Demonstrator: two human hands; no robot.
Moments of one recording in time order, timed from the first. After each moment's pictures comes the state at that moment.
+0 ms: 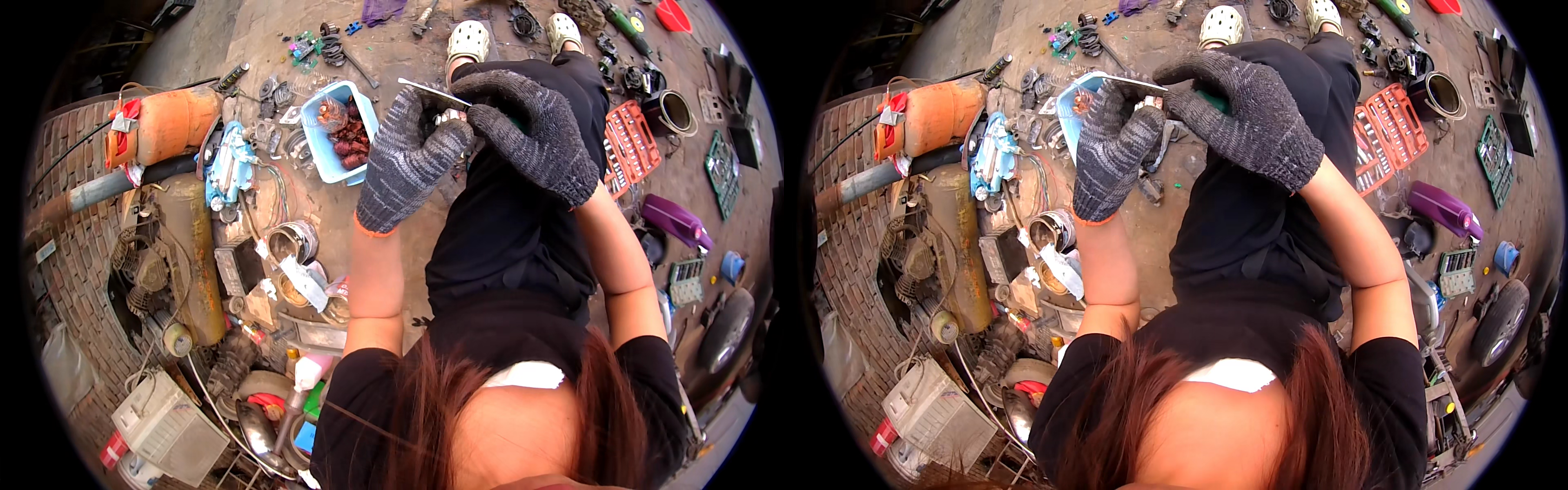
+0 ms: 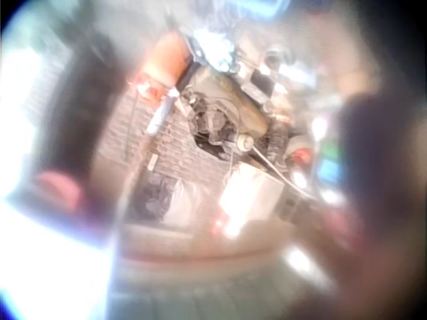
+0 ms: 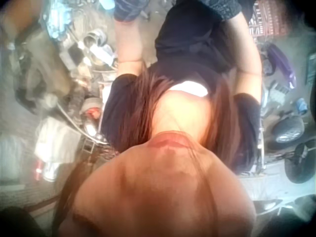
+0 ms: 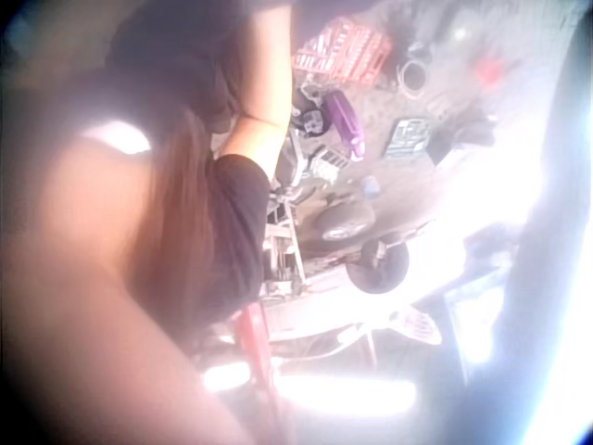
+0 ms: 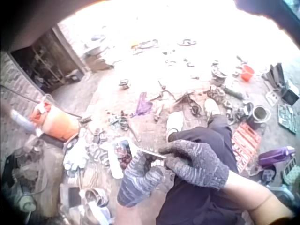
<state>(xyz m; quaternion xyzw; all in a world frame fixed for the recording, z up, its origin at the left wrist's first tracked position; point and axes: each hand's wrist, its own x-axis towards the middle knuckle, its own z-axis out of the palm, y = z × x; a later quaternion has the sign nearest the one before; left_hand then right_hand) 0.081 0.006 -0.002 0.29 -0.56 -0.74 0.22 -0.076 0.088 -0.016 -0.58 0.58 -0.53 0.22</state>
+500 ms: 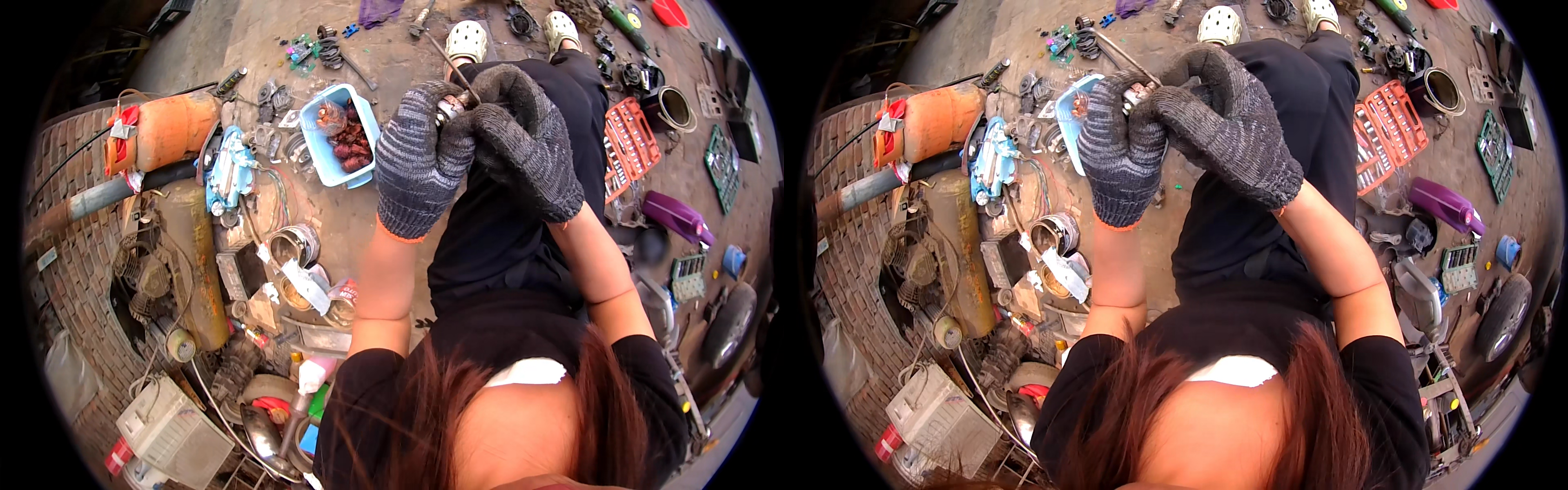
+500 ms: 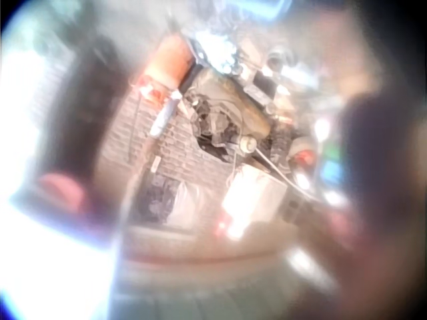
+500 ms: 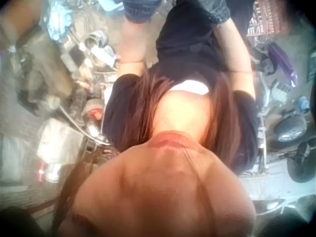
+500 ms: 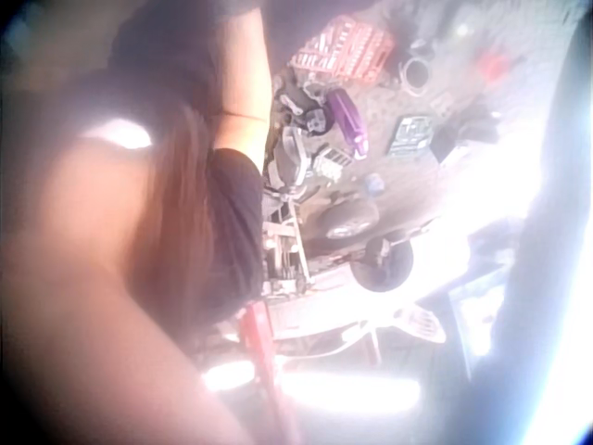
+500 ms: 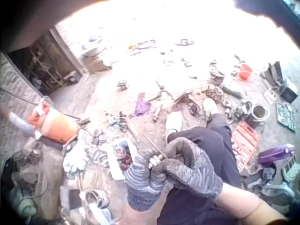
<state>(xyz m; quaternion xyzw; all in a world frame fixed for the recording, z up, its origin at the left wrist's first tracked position) 0.067 0.011 -0.012 0.22 -0.82 -0.31 0.43 -0.048 0.093 0.001 -0.29 0.47 -0.68 0.49</state>
